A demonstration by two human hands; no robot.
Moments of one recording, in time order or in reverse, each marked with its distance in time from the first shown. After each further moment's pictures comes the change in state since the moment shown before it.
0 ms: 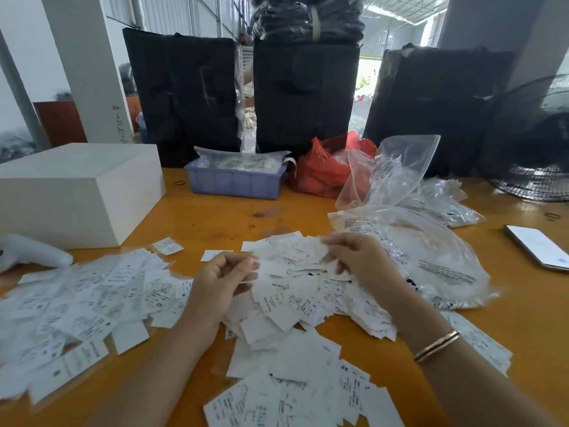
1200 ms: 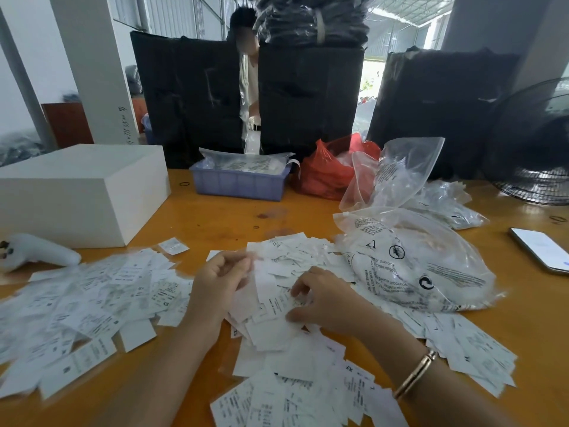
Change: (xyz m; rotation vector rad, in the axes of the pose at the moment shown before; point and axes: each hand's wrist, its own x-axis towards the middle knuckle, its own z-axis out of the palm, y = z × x) left_hand 0.001 -0.001 -0.003 -0.009 0.105 -0.003; right_hand -0.023 -0.002 0.048 -0.747 -0.413 -0.170
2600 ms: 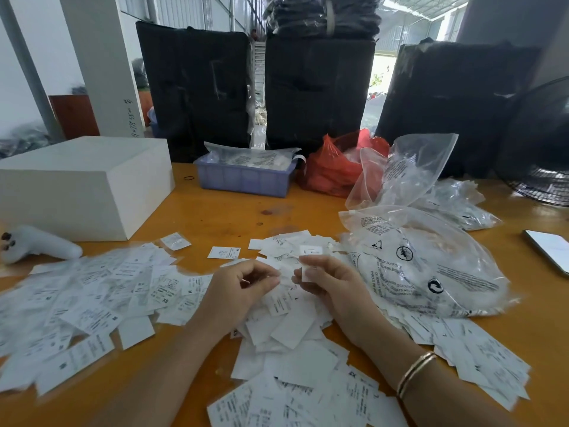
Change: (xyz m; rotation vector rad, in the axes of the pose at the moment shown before) left_hand -0.003 -0.003 0.003 0.388 -0.267 0.294; right_hand 0.002 0.007 0.013 1.396 0.270 0.035
